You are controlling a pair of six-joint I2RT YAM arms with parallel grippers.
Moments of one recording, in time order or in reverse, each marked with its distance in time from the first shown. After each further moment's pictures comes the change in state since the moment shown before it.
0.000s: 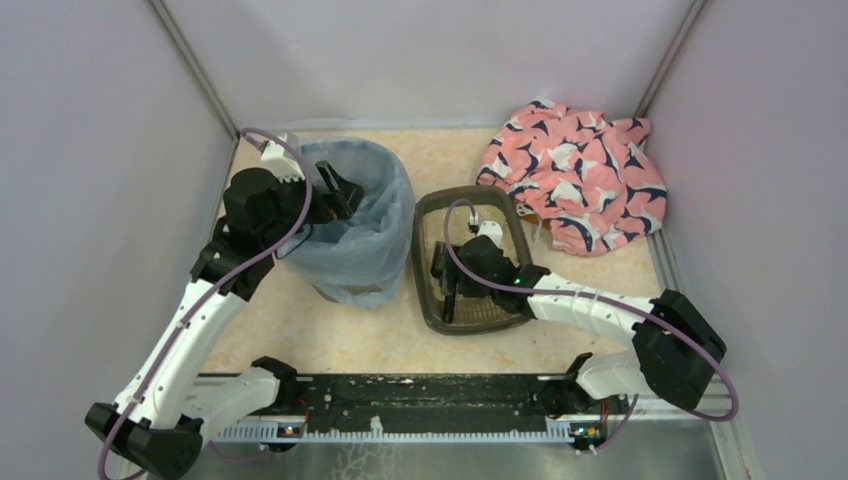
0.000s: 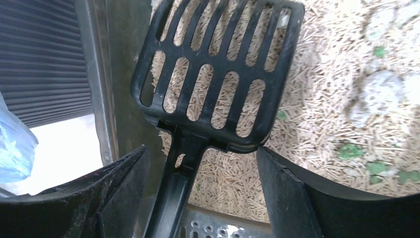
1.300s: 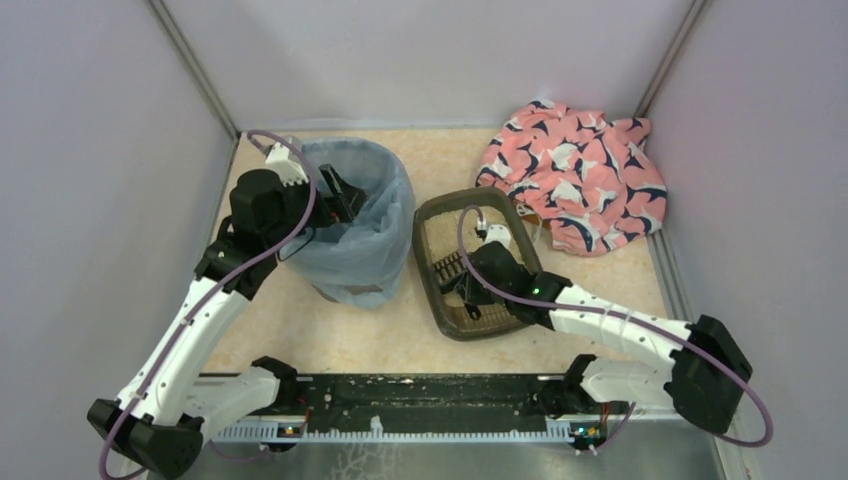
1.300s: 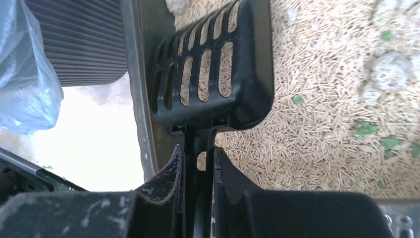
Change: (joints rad) left arm 0.000 -0.006 -0.022 -0.017 -0.003 -0.015; right arm 0.047 -0.125 -0.026 -0.069 -0.034 -0.011
